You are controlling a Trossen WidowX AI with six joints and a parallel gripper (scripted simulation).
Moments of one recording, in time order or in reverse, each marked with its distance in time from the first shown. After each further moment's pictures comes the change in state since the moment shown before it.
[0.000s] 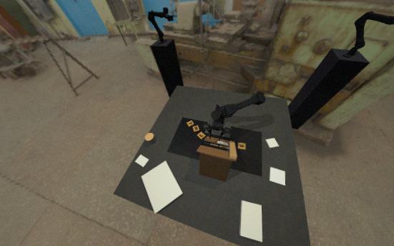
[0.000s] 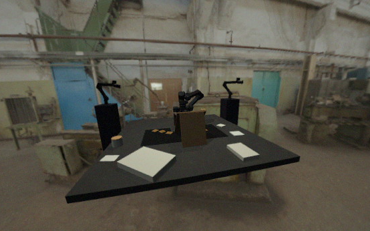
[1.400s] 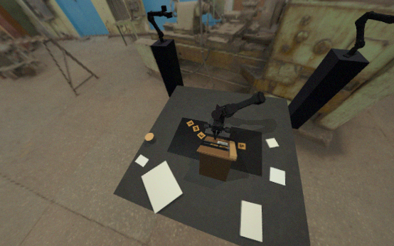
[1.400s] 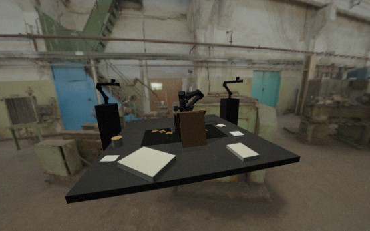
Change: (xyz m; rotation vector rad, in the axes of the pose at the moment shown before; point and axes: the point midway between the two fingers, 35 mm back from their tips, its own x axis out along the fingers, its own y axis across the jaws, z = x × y) arm -0.003 0.003 0.002 0.003 0.004 0.000
